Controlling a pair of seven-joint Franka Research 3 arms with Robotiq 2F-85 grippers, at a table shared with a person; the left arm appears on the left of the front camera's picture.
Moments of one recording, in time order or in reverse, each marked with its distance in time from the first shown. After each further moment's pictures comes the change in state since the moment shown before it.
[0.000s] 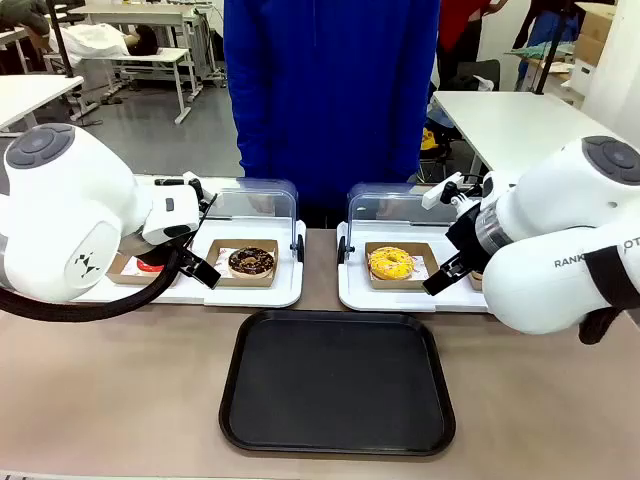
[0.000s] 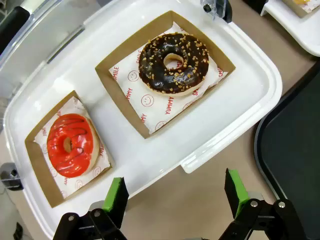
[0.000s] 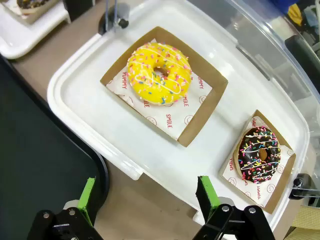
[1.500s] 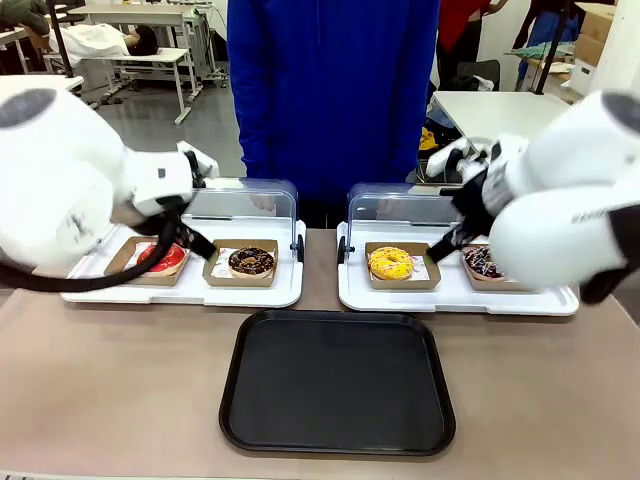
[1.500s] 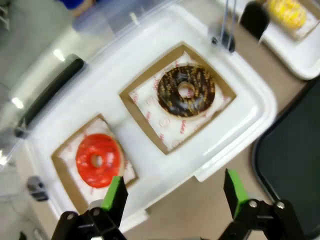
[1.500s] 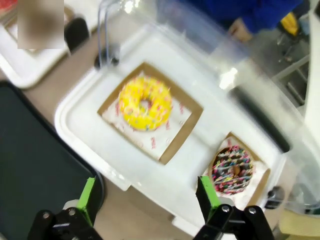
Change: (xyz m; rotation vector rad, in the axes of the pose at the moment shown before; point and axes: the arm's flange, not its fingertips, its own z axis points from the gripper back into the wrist) left arm 0.037 0.029 0.045 -0.020 -0.056 -0.023; right arm 0.046 -0.027 0.056 0.012 -0.064 -0.003
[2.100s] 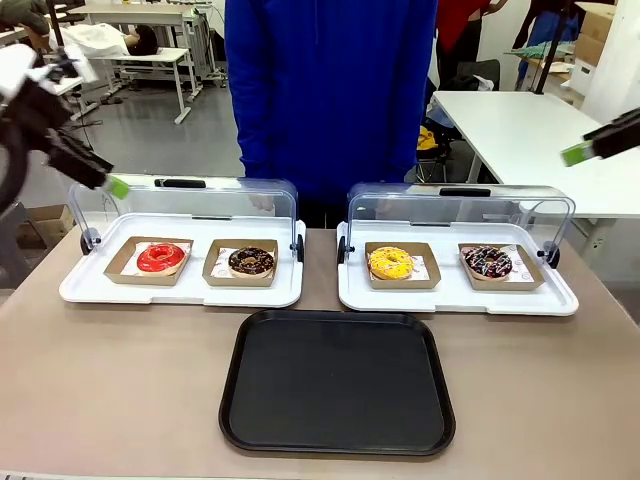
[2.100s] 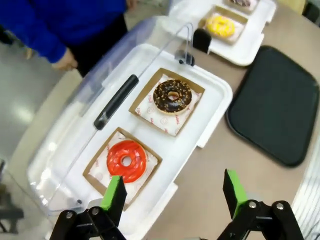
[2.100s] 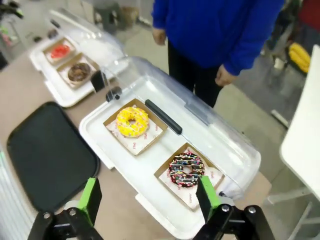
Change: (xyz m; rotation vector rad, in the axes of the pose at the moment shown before) left arm -0.029 0.131 0.111 -0.312 -0.171 -0.233; right arm -0.053 -0.178 0.155 0.255 -0.270 0.008
